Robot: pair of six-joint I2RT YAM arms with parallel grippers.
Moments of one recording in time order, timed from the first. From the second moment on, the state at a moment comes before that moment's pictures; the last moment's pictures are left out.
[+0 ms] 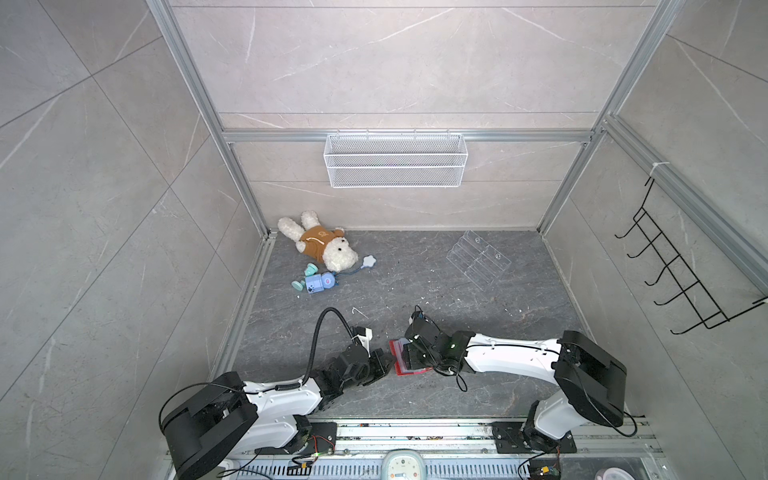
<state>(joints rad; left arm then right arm) -0.92 1.18 0.19 0.45 0.08 -1.22 1.01 1.60 0.86 -0.31 0.11 0.75</state>
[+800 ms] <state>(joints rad) -0.92 1.17 0.19 0.44 0.06 -1.22 0.98 1.57 0.86 -0.31 0.11 0.75</state>
